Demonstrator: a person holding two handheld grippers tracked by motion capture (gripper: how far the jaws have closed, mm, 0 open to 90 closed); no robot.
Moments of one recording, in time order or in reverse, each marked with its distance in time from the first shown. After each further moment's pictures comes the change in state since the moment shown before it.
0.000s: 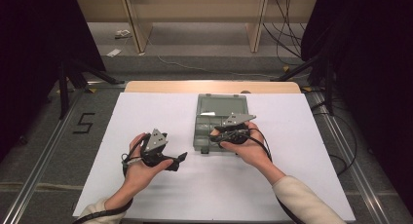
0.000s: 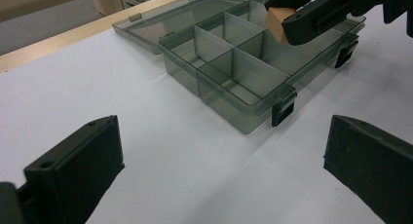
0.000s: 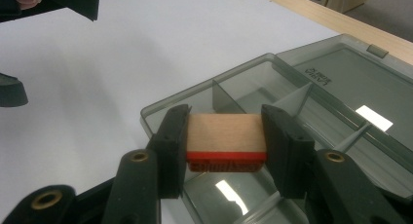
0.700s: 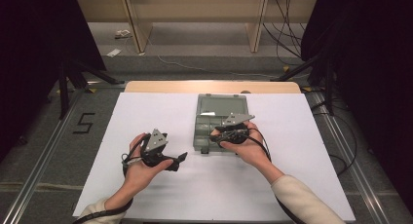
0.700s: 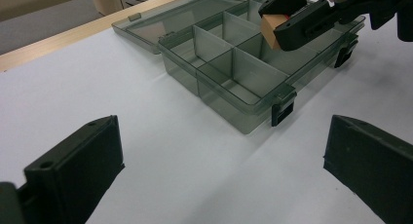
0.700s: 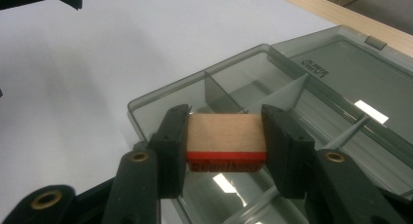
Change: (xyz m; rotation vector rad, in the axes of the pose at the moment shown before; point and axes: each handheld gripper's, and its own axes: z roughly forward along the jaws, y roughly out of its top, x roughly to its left) left arm 0.000 0.000 0.000 0.001 -0.001 0.001; right arm -0.004 -0.004 0.006 0.023 -0.014 -0.001
